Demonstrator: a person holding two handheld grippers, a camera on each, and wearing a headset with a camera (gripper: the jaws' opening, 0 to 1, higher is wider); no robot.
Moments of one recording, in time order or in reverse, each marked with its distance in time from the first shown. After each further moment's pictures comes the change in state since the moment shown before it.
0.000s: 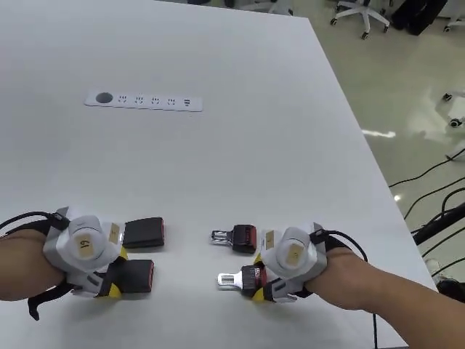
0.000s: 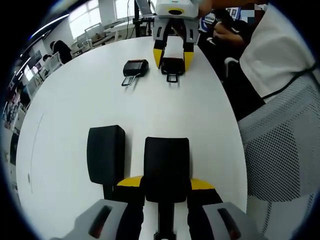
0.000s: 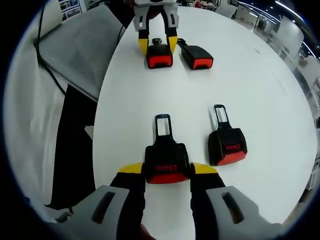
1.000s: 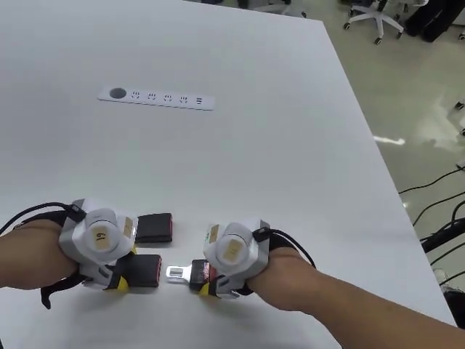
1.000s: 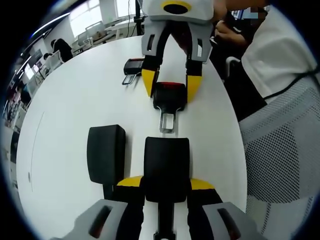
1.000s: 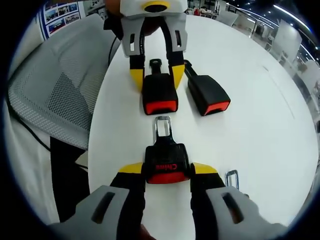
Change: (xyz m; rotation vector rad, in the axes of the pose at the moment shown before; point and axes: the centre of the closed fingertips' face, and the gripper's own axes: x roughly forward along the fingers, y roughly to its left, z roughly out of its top) left arm -0.001 0.000 0.002 -0.012 0.015 0.007; right arm 0.040 -0.001 0.092 0.010 -0.079 -0.015
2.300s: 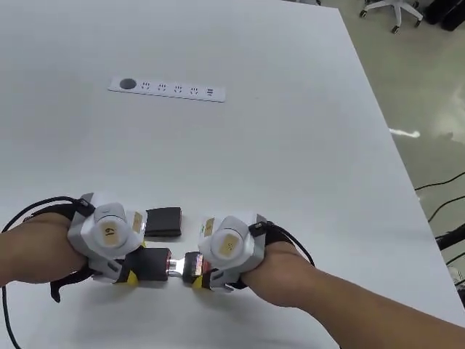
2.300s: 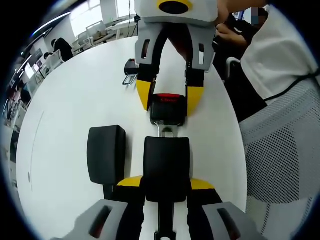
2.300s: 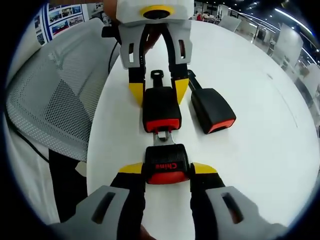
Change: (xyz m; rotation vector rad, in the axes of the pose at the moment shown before) left arm 0.002 0.003 -0.004 0.004 0.004 -0.002; right arm 0.012 0.002 0.022 -0.046 -0.032 0.024
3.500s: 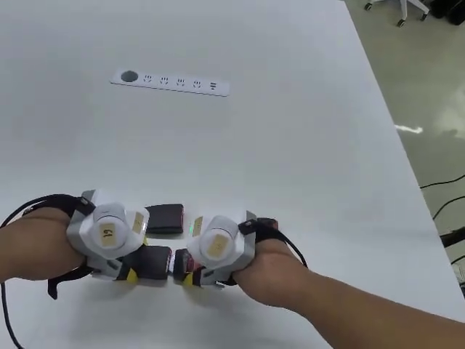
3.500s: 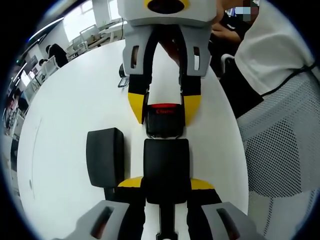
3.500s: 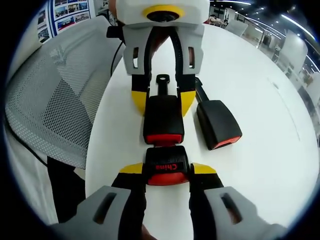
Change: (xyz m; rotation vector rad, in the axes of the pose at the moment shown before) left arm 0.000 -0.003 0.002 0.048 -0.005 -0.013; right arm 0.012 0.005 0.017 -0.026 -0.019 0.022
